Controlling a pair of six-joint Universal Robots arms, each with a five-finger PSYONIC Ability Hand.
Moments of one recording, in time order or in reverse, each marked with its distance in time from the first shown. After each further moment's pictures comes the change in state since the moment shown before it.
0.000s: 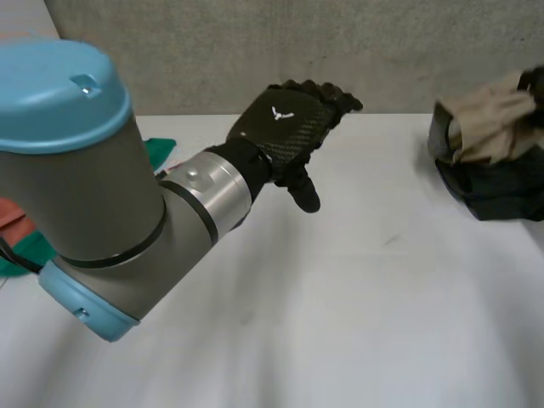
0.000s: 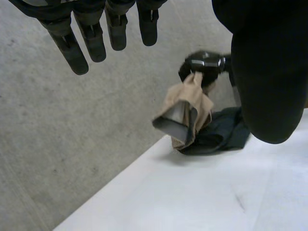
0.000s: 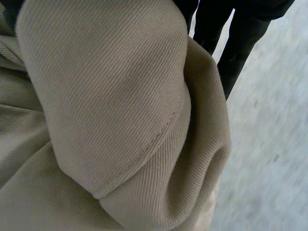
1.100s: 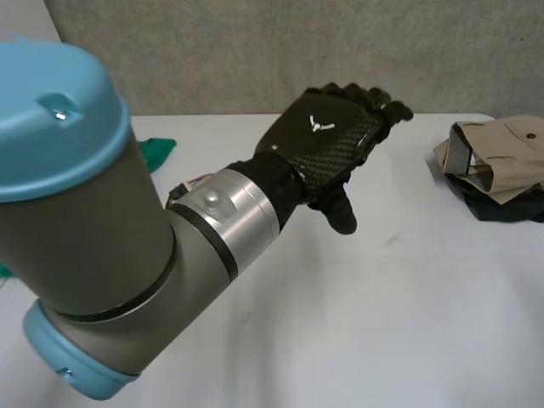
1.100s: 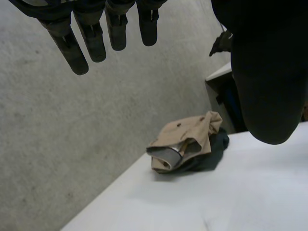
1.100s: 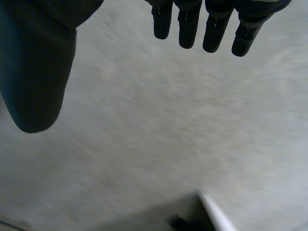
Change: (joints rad) left arm -0.098 0.066 -0.028 -0.002 0.002 -0.003; right arm -0.366 -0.392 0.186 0.515 0.311 -0.566; left_hand 0.000 0.000 0.000 0.000 0.000; right_hand -0.831 -0.946 -0.954 -0.998 -0.847
